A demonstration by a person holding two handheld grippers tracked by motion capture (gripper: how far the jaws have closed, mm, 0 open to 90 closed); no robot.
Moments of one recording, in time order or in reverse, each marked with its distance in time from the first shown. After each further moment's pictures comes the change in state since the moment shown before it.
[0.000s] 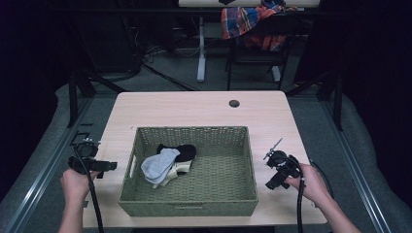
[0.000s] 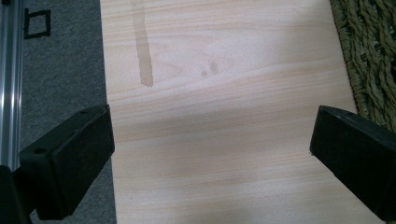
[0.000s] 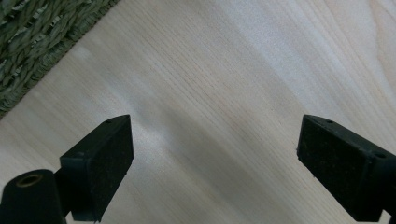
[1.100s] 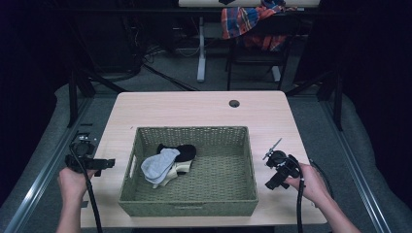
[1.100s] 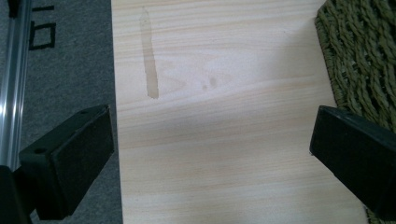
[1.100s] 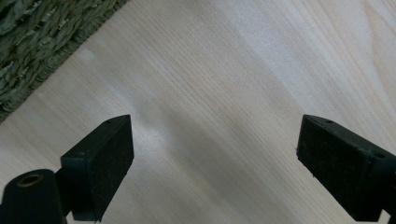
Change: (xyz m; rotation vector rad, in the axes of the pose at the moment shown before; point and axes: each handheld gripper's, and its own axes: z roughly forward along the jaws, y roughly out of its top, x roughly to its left) left arm 0.001 0.003 -0.016 -0.059 -0.006 -0.004; right arm 0.002 0.001 -0.002 -0.005 -0.006 -0.014
